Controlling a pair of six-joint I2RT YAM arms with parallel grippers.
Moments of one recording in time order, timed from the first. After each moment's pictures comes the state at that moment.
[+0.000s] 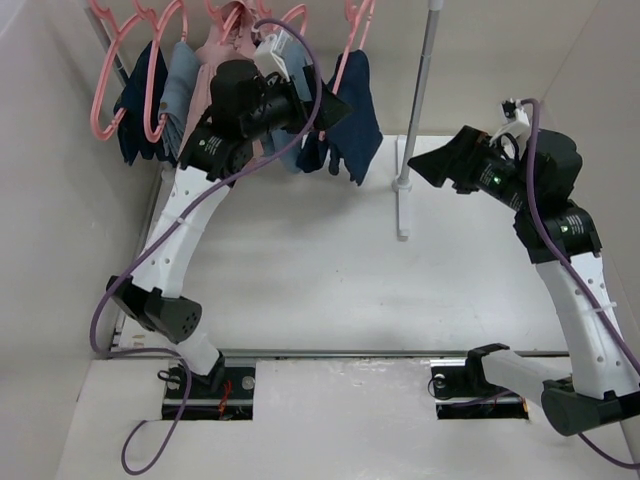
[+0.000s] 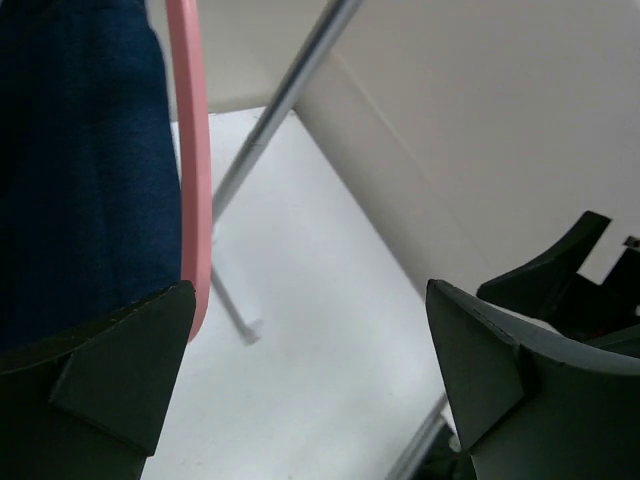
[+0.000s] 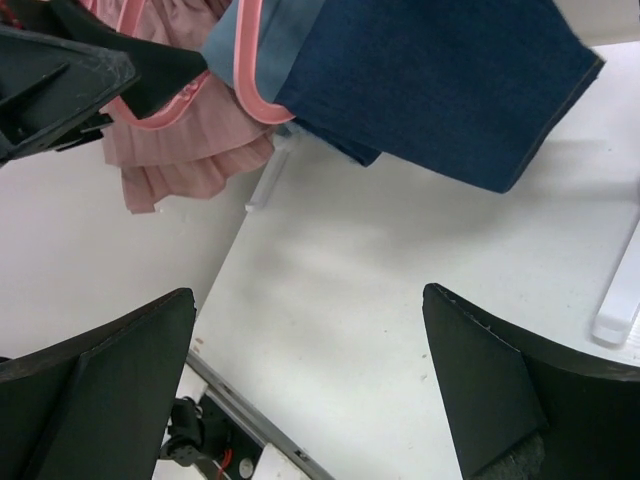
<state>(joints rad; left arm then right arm) -0.44 1.64 2.02 -0.48 0.40 -0.56 0.22 1.08 1.47 -0.52 -0.42 0.59</state>
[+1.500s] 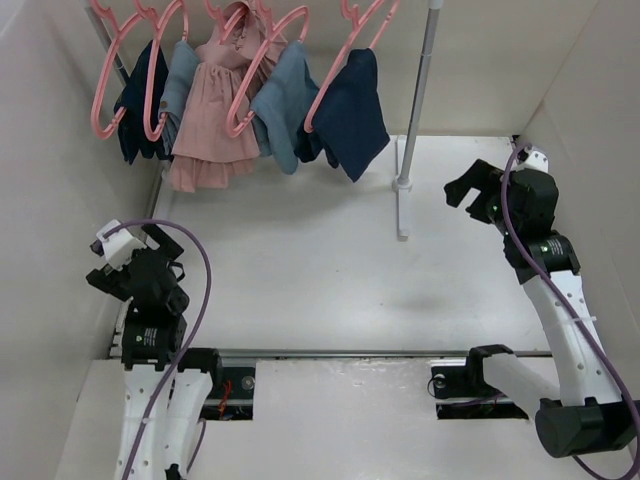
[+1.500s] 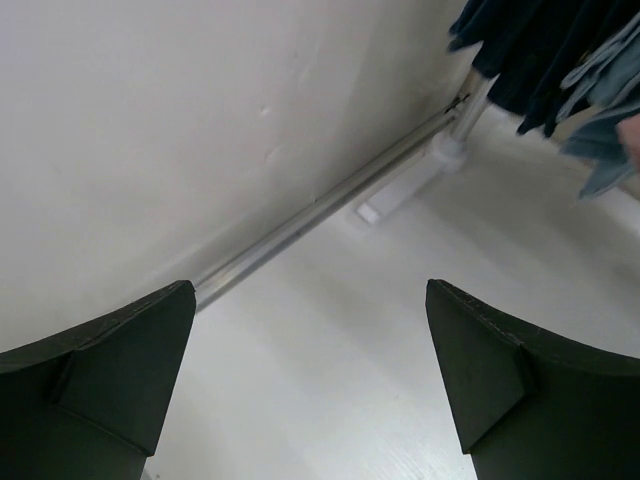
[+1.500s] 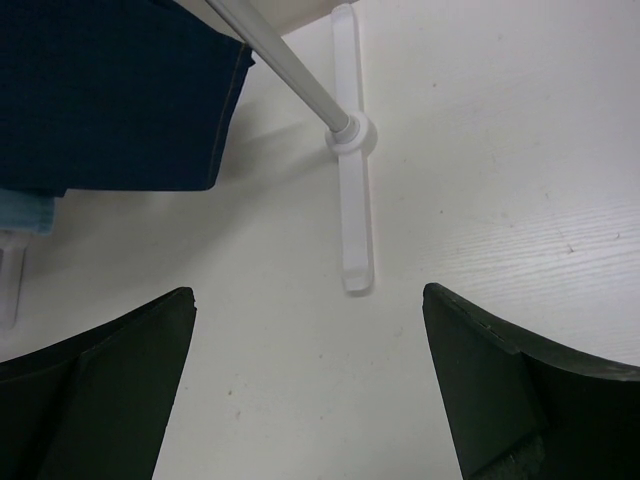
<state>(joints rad) -0.03 0.45 0.74 -0.48 -0.77 -0.29 0.10 0.97 1.09 -0.48 0.02 0.49</state>
